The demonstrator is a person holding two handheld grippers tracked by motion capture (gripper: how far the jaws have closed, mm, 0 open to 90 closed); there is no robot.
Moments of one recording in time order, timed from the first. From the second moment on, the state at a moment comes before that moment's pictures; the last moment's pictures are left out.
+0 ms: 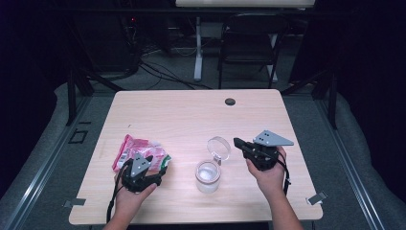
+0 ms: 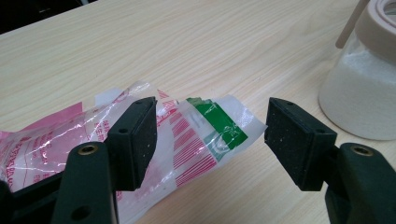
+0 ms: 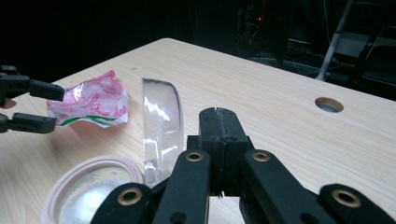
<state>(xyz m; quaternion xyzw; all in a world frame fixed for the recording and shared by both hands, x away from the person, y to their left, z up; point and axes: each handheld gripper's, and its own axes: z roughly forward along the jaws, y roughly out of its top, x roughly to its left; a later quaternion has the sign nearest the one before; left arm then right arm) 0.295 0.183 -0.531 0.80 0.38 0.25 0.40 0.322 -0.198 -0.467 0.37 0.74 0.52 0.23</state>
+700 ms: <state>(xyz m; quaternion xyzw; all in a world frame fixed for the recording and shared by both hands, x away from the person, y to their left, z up) 0.292 0.182 -0.530 0.80 0.37 0.27 0.39 0.329 -0.196 -0.479 0.38 0.75 0.50 0.22</state>
